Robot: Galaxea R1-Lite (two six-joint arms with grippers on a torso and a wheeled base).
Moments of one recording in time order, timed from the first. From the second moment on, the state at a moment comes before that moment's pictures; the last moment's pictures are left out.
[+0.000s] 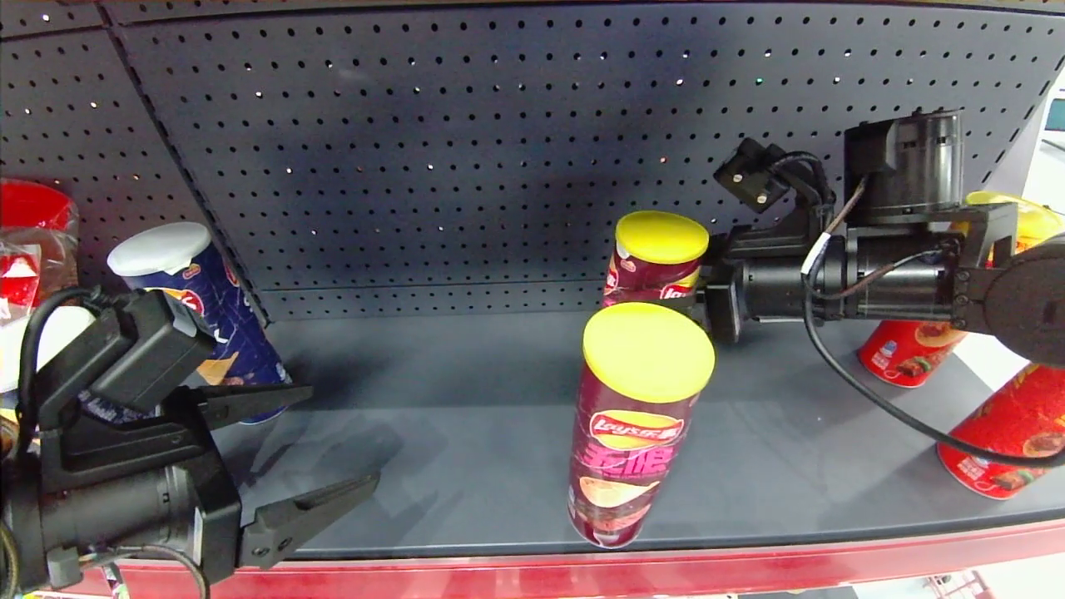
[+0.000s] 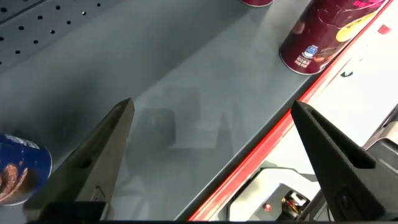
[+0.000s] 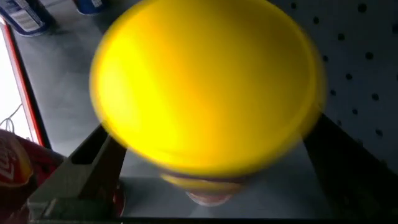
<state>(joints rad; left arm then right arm) -0.45 1.16 -0.55 -0.19 -0.27 0.16 0.44 1.70 -1.15 -0.19 0.48 -0.29</state>
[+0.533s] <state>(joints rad) -0.45 1.28 -0.61 -0.24 -0.30 0.16 0.41 1.43 -0.86 -0.19 0.40 -0.21</state>
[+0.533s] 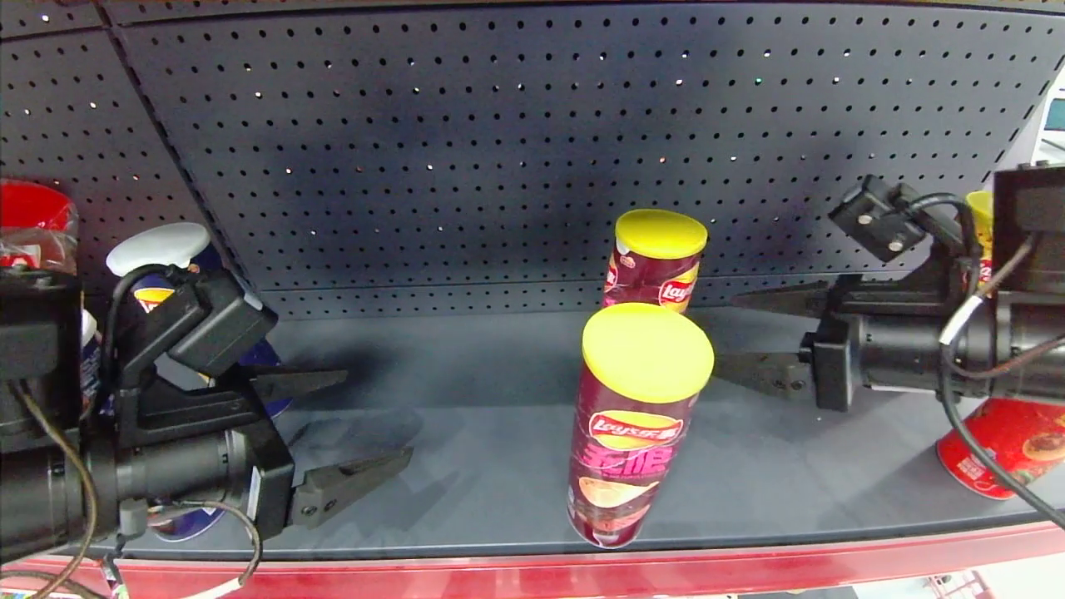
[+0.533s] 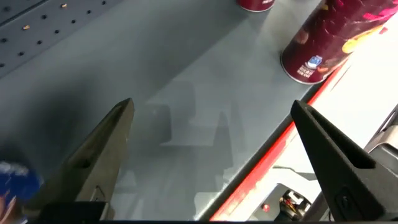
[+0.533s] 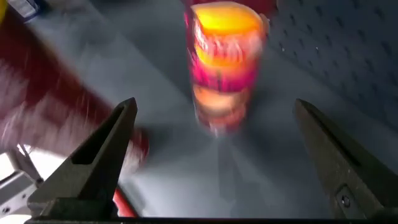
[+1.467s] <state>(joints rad) -0.62 1.64 -0.76 -0.31 -0.34 0.16 0.29 0.80 -0.52 -0.17 0.37 -0.09</state>
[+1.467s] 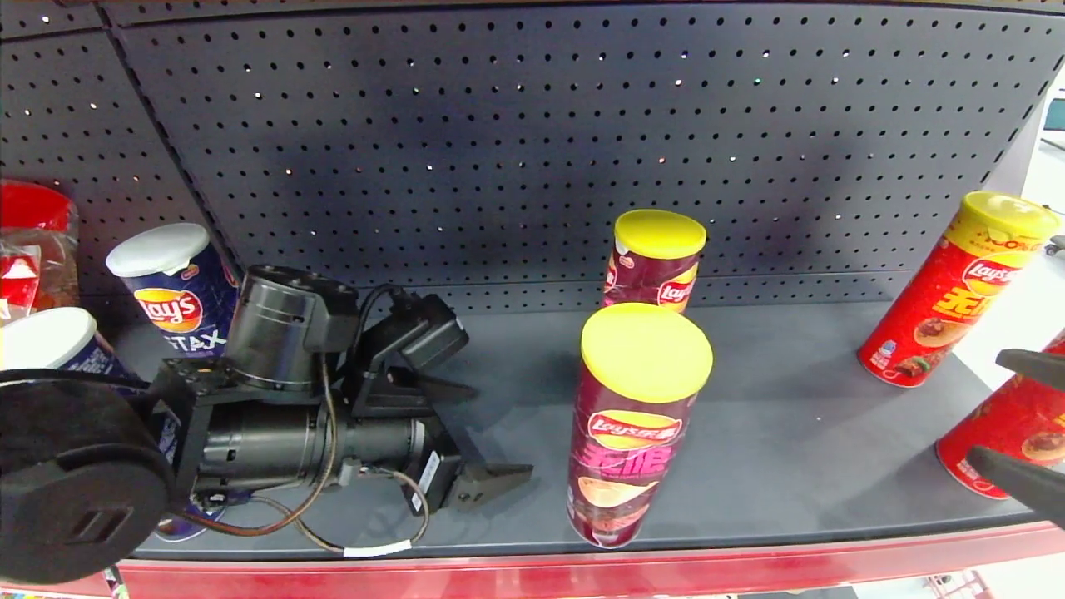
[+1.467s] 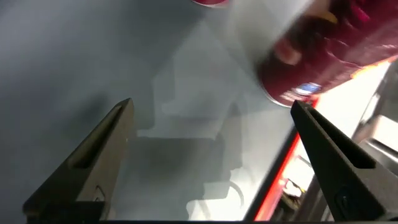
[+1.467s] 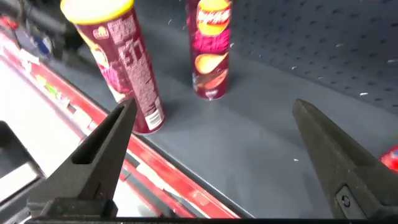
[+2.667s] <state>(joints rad) -0.70 1.81 -0.88 -0.31 -0.35 0.19 0.25 0.75 -0.53 -0.18 0.37 -0.05</state>
